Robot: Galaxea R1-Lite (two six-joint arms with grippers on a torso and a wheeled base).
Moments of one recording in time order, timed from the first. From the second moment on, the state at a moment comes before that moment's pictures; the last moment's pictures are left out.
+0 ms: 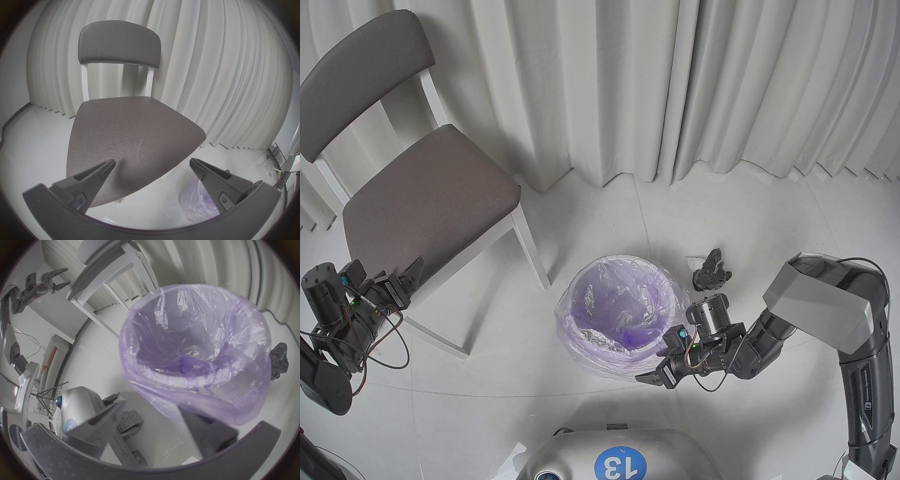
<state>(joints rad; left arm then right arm) 0.05 1.66 -0.27 -1.32 -0.03 -0.25 0.46 2.43 -1.02 -0.60 0.36 -0.23</state>
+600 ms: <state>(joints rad) 0.05 1.63 -0.26 -1.32 -0.03 -0.24 0.51 2.30 -0.93 -0.74 0.36 -0.23</state>
